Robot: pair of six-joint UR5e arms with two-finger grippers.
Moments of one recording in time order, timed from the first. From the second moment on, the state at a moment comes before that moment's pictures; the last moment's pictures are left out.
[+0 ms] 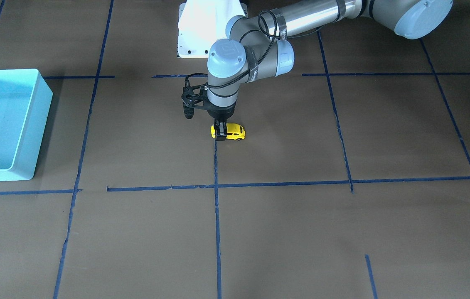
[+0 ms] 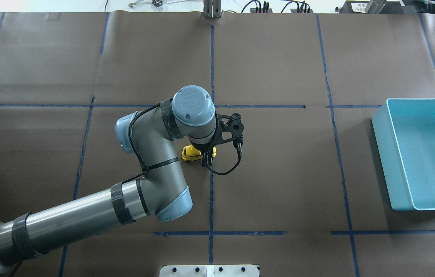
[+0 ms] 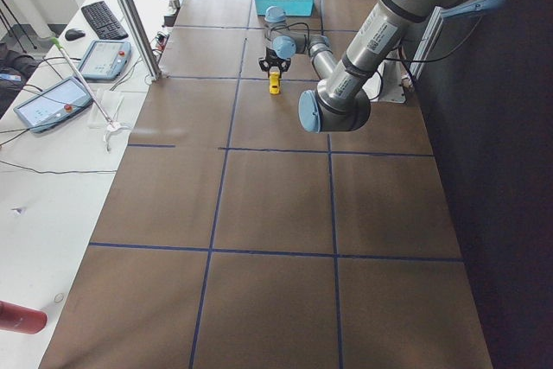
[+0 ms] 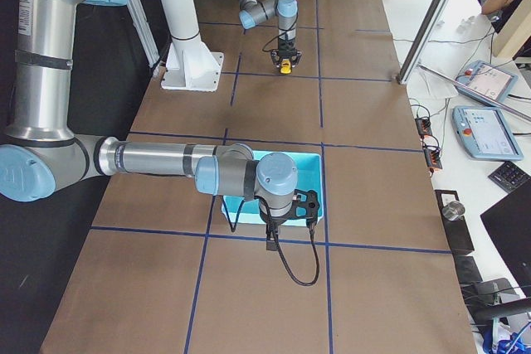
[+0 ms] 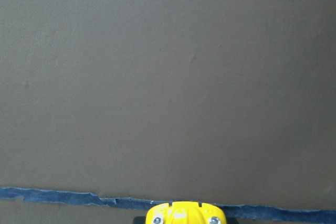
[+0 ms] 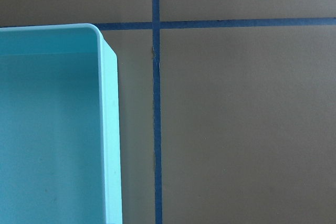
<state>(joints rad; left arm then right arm) -0.48 -2.43 -1.39 -1.73 -1.89 0.26 1.61 -1.74 1.75 -1.62 2.36 -0.03</state>
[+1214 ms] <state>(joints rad) -0.49 -2.32 -1.49 -1.73 -1.89 0.26 1.61 -1.73 1.75 -1.62 2.37 -0.03</state>
